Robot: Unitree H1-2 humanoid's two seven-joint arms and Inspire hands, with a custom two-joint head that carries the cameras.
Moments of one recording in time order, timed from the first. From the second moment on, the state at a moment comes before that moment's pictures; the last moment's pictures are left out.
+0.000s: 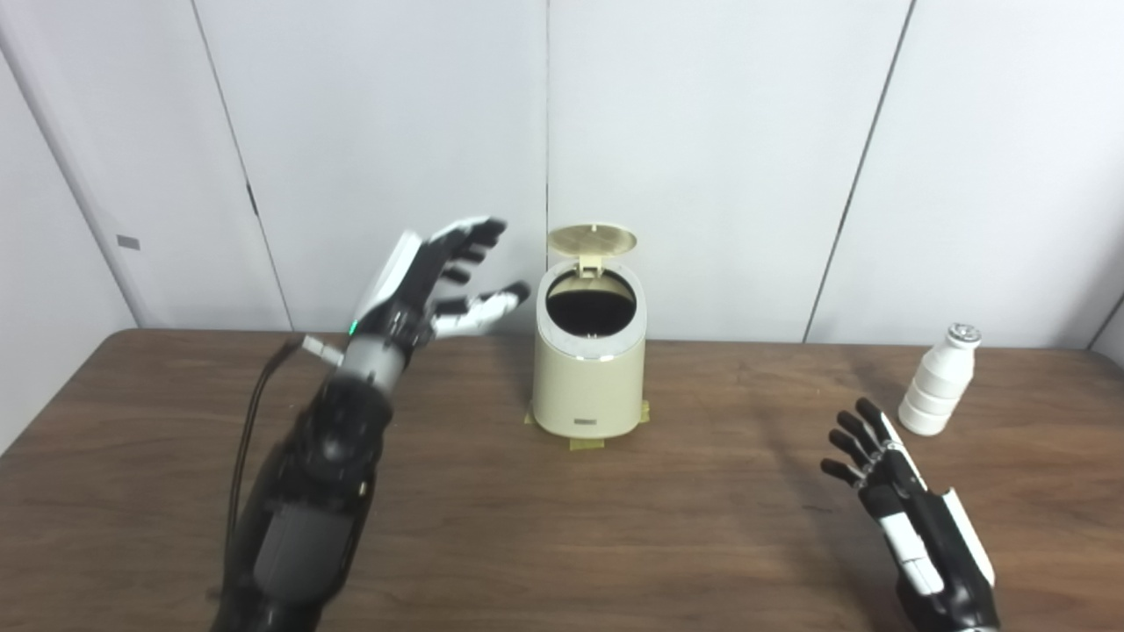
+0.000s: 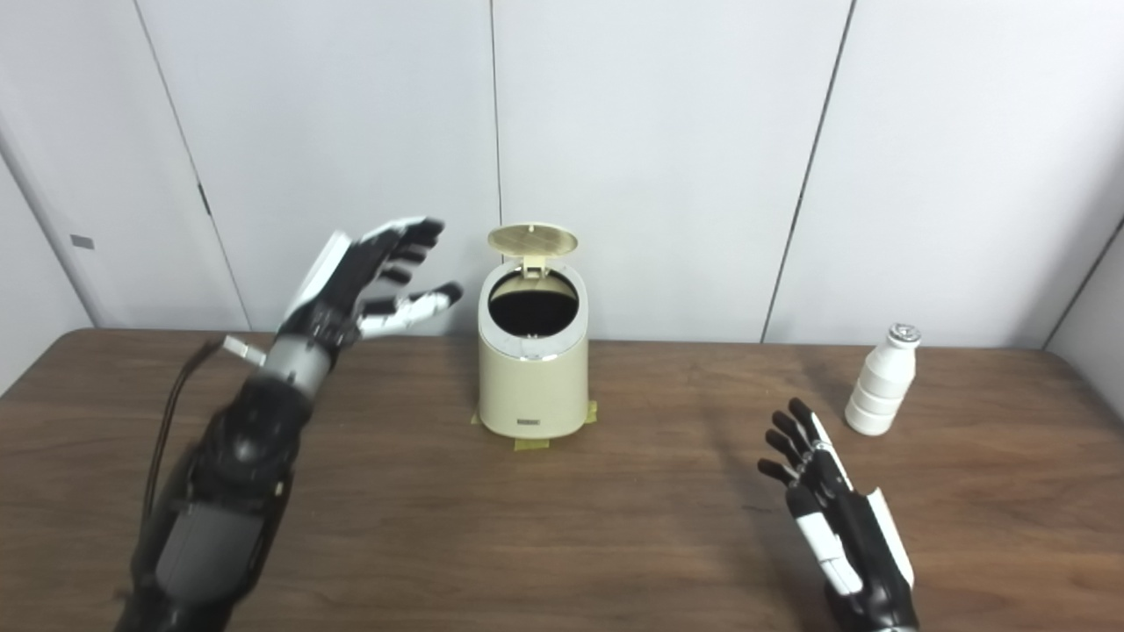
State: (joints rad) left arm -0.52 0.20 -0.06 0.05 0.38 0.21 -0.11; right arm 0.03 -0.18 -0.11 0.01 0.08 -0.25 0.16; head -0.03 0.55
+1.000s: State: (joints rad) left arm -0.16 0.12 0.03 -0.16 0.15 0.25 -0.09; right arm 0.11 -0.11 -0.13 -0.11 -0.08 -0.27 -0.02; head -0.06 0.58
